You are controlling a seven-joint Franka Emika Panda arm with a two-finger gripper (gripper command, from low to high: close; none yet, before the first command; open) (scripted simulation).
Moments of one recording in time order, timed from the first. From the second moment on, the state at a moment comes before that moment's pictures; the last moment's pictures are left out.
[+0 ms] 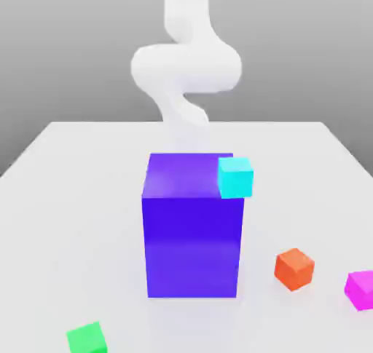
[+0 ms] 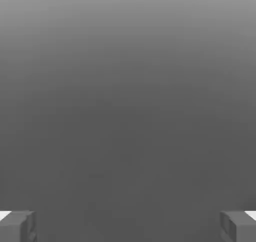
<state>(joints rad) 0.07 -0.71 -0.02 -2.31 0.02 2.33 0.70</state>
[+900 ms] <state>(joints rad) 0.59 0.27 0.09 -2.39 -0.02 2.68 -0.20</state>
